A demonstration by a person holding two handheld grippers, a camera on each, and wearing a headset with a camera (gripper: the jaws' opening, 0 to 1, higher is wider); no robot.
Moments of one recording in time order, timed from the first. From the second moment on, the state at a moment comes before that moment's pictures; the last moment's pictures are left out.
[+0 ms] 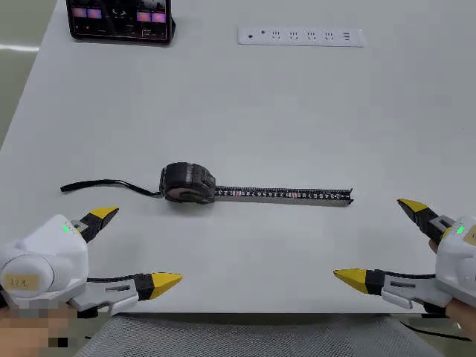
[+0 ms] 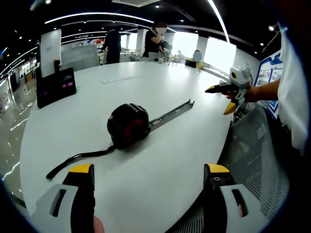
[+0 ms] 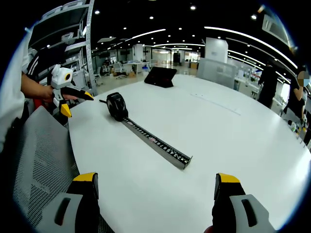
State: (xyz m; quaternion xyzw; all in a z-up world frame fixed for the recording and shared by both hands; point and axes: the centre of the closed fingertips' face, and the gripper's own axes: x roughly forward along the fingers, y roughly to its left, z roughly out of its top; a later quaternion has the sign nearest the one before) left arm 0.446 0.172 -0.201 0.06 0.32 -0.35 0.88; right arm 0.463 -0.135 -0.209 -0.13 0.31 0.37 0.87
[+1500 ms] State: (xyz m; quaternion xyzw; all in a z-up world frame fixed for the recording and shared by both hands) left arm 0.481 0.152 -0.202 0.04 0.33 -0.33 0.88; right arm 0.479 -0.139 -0.205 -0.14 0.30 0.38 0.86
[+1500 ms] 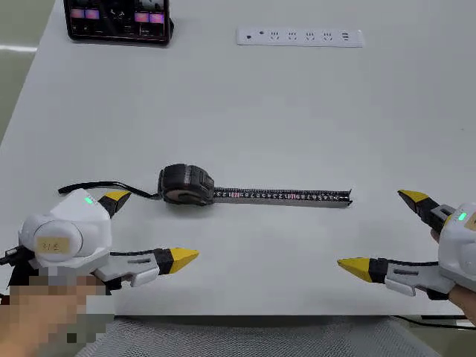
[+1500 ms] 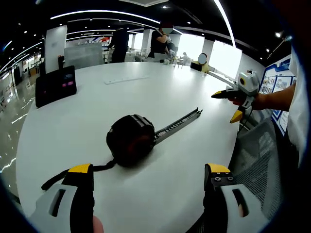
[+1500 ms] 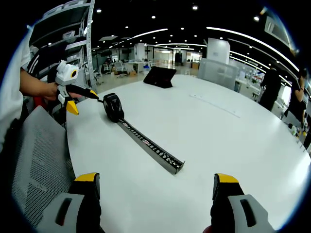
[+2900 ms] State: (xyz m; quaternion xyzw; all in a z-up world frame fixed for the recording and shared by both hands) left arm 0.524 0.123 -0.214 -0.05 0.33 -0.29 0.90; right arm 0.511 -0.143 -0.211 -0.16 0.32 0.41 0.84
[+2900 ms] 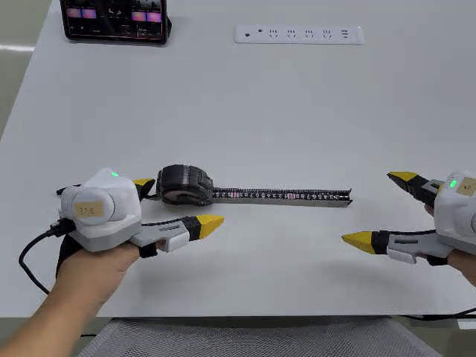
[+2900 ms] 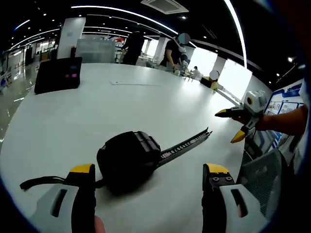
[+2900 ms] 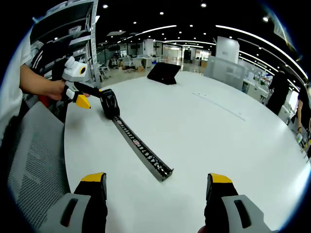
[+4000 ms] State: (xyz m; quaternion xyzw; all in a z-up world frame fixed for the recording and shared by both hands) left arm 0.533 0.121 -0.216 -0.10 0.32 -0.24 0.91; right arm 0.516 -0.144 -0.216 -0.18 0.33 0.44 0.82
